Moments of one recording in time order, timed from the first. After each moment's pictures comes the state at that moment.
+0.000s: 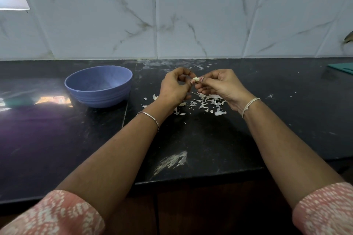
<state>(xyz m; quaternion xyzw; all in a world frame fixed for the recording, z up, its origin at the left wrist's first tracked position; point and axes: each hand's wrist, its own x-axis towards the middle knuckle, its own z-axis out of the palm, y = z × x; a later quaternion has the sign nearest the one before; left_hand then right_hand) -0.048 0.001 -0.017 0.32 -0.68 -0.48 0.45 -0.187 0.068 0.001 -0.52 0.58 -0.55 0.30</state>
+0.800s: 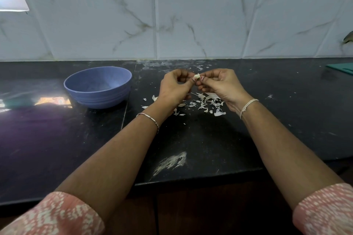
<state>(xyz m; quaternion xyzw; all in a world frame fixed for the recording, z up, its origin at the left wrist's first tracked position) -0.050 0.003 -0.016 0.33 -0.66 -0.49 0.46 -0.184 0.068 0.000 -0.51 0.56 -0.58 0.28</state>
